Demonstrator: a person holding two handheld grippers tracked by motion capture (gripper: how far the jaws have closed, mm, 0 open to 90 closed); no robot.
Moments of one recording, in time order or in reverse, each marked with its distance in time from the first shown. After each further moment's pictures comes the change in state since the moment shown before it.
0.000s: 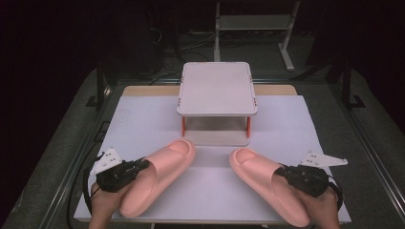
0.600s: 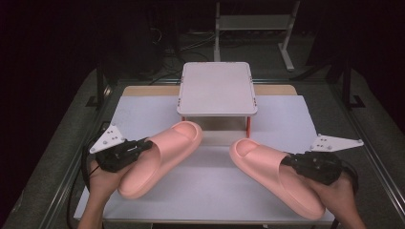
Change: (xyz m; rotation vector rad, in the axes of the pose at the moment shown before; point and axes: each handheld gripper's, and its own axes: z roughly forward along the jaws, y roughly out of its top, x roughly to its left) left arm 0.004 0.076 0.001 -0.015 -0.017 0.121; right arm 0.005 0.060 -0.033 0.017 0.062 -0.075
